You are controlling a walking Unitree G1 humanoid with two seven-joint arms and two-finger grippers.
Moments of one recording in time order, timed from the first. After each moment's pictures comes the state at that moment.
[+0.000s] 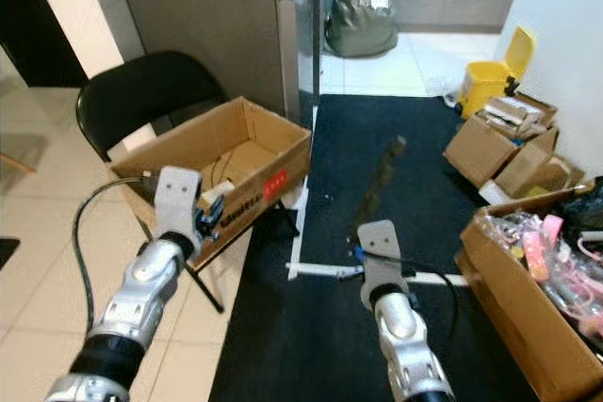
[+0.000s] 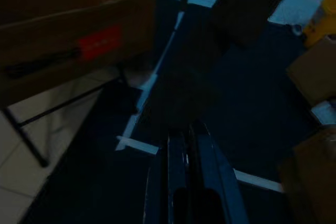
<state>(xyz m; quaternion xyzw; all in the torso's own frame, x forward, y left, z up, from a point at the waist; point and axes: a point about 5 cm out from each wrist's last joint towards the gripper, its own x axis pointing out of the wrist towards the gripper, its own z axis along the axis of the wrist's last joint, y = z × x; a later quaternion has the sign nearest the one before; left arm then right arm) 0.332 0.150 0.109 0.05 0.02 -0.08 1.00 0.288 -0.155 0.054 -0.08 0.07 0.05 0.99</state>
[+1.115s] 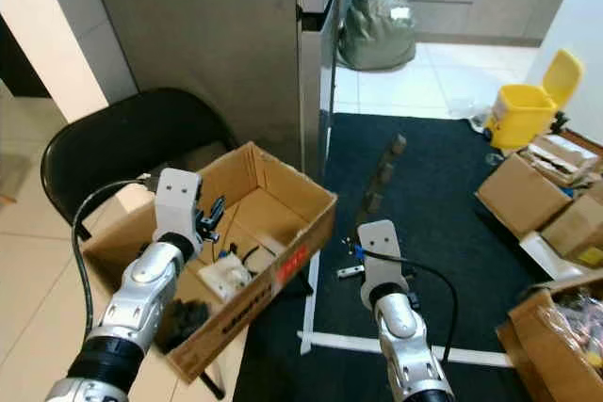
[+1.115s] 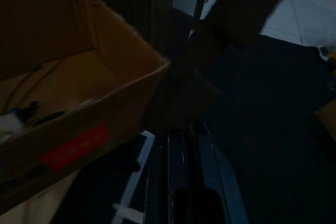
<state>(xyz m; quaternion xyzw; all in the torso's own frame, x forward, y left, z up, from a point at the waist) 0.330 0.151 0.109 0.05 0.02 -0.08 1.00 0.288 -0.154 0.054 -0.08 0.07 0.05 0.99</state>
